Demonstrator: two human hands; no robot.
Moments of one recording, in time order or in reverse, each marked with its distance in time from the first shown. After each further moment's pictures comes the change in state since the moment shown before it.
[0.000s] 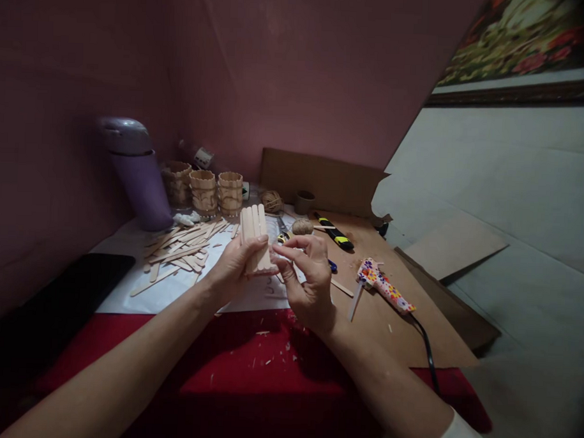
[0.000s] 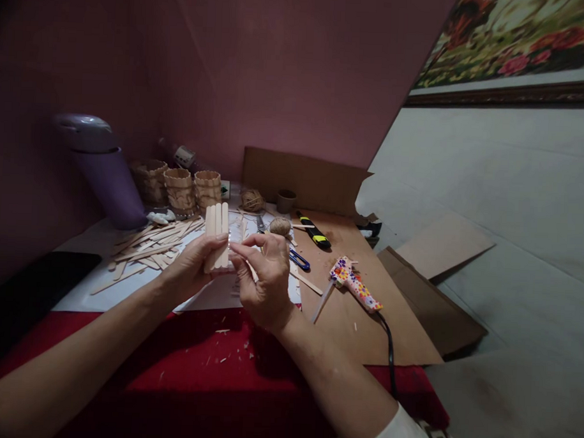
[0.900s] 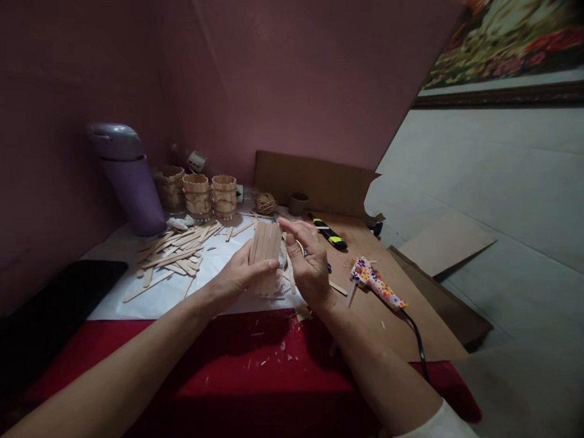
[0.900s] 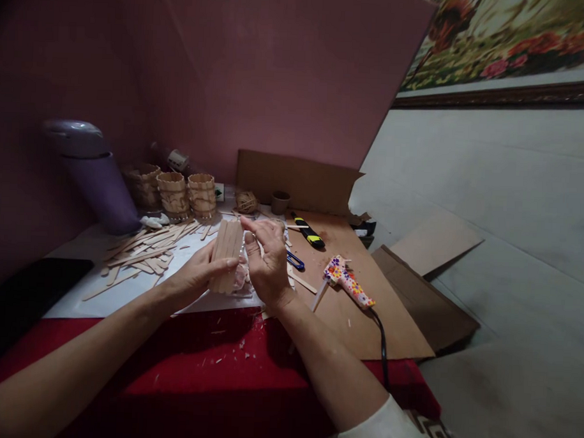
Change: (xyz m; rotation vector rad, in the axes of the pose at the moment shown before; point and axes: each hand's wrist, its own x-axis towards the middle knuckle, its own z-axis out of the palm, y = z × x) left_hand -0.001 -0.014 -0.003 0.254 -0.171 0.055; right_hand 0.020 0.025 0.002 0.137 0.011 0.205
